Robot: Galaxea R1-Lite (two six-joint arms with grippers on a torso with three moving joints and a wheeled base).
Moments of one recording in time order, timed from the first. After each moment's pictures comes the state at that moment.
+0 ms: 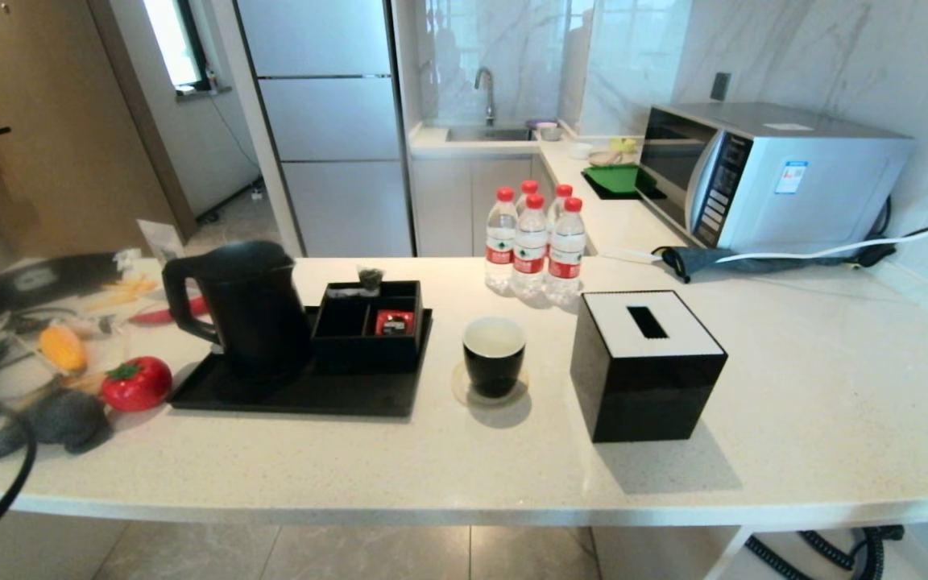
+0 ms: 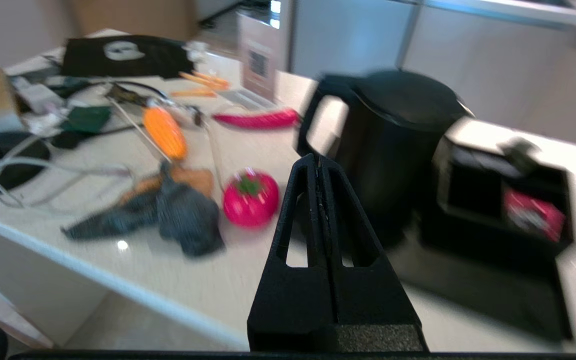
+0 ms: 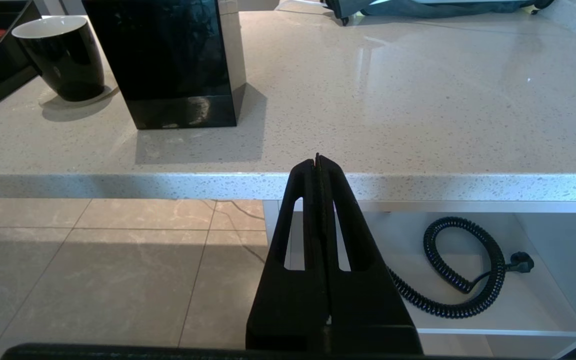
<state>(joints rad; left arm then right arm) 0.15 1.03 -0.37 -0.64 0.23 -0.11 0.00 0.00 0.00 0.00 0.02 0.02</state>
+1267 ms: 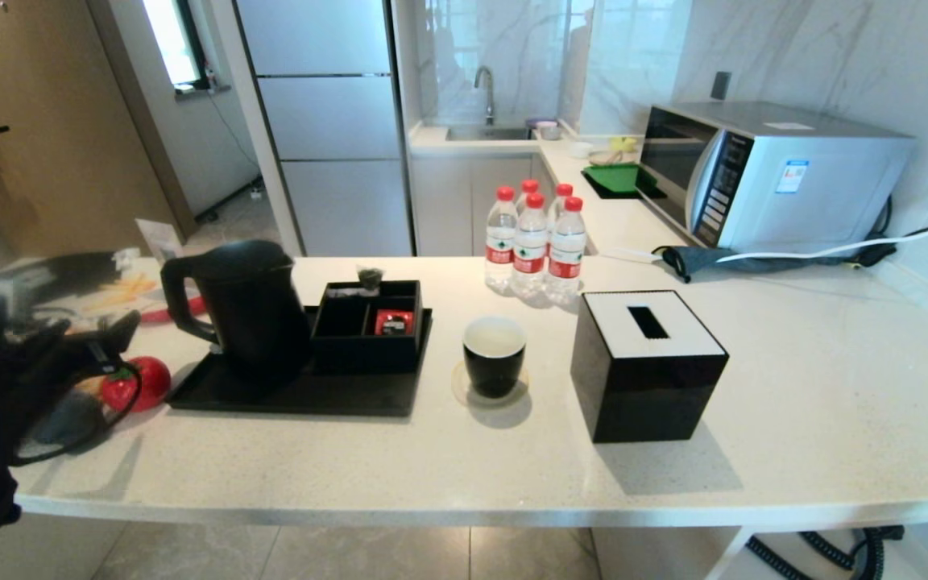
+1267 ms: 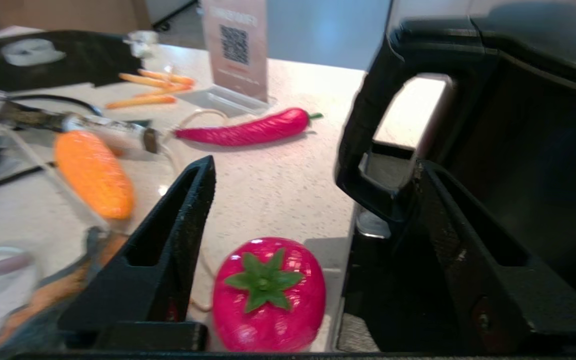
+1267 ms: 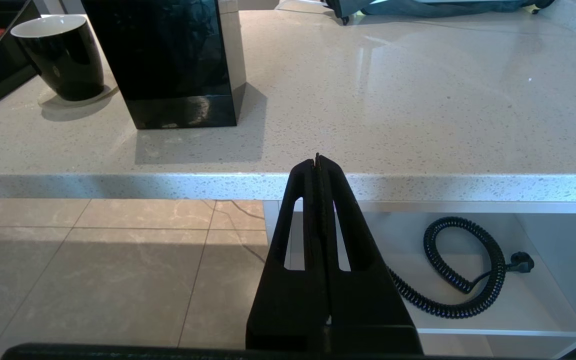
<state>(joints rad) 0.45 2.03 -0.51 -1.52 -0.21 -0.07 0.00 0.00 0.00 0.00 0.02 0.02</state>
